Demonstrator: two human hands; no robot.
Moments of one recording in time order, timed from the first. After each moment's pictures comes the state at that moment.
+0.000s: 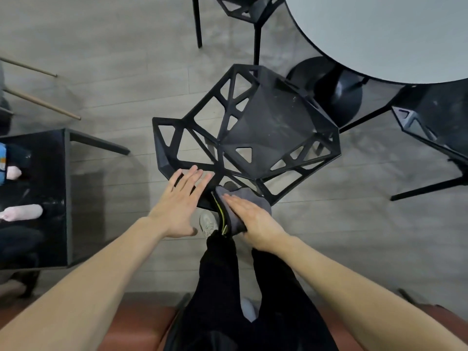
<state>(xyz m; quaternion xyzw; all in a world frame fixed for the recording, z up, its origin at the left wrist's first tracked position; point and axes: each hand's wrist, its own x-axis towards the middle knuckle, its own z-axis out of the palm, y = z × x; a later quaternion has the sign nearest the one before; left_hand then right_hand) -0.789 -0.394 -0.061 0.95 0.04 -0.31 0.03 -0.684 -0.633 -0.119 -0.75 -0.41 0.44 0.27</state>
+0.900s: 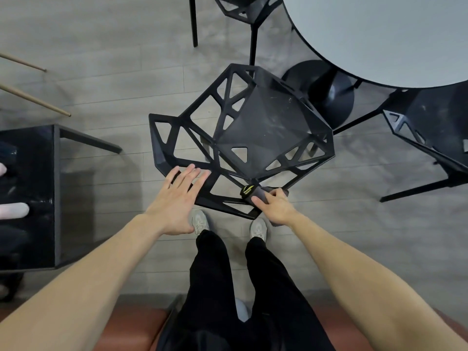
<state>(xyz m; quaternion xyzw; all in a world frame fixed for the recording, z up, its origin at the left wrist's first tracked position) -0.788 -0.397 -0.060 0.95 0.04 -0.30 0.03 -0.631 -0.656 -0.159 -0.81 -0.15 0.54 0.14</state>
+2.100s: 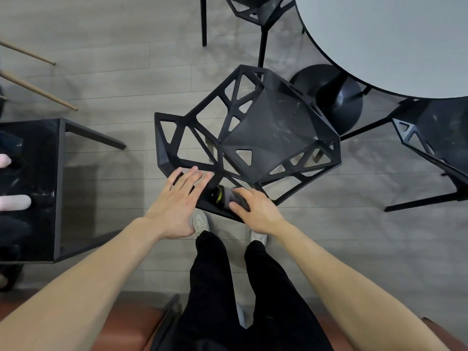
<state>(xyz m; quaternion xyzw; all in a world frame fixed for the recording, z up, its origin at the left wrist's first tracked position) -0.792 -0.394 -0.066 0.96 0.04 -0.28 0.04 -0.654 -0.615 -0.139 -0.81 -0.31 0.44 0.23</state>
